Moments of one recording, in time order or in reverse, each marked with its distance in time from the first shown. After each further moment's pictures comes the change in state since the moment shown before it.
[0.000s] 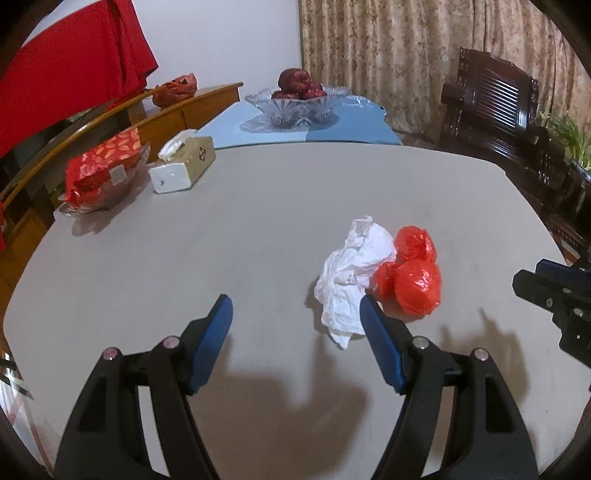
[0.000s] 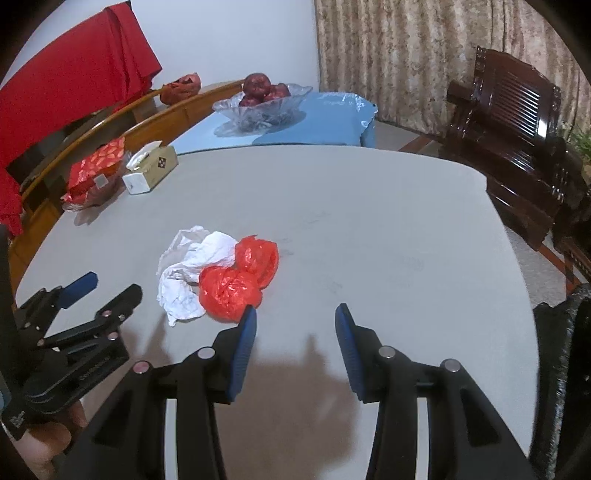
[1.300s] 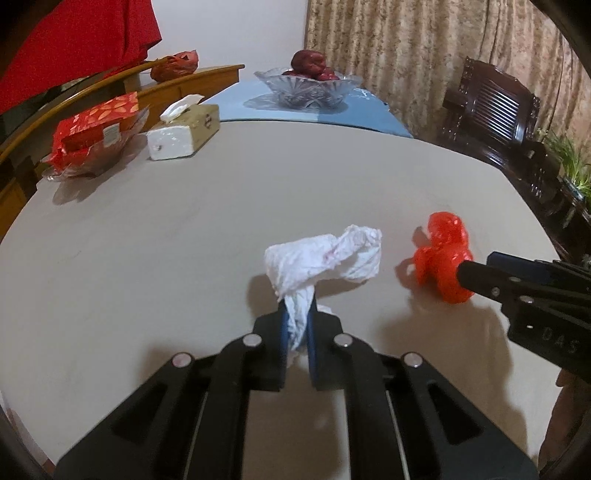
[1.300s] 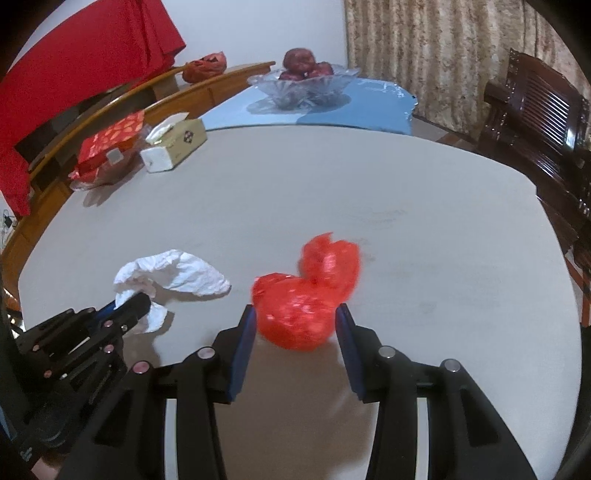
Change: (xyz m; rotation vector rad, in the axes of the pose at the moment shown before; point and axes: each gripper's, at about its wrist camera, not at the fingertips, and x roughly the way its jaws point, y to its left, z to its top) left arm 0.031 0.047 -0.020 -0.069 0.032 -0.084; right arm 0.057 0.065 0.010 -0.066 0.054 0.058
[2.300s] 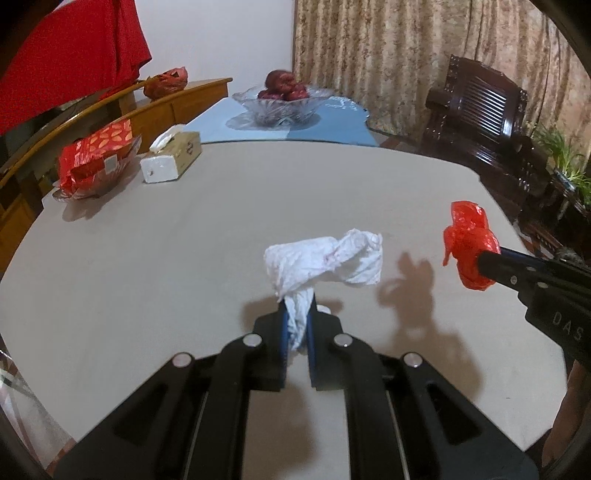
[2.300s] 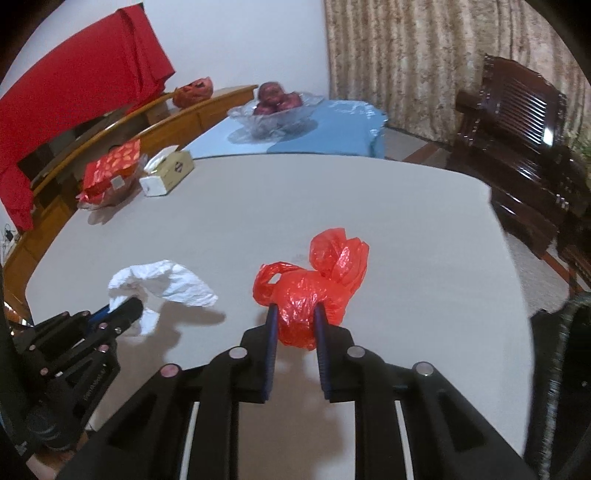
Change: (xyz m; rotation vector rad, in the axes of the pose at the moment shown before) left arm -0.074 -0.069 0.001 0.040 -0.023 -0.001; right arm -0.097 -0.056 -0.019 0.049 -0.079 -0.040
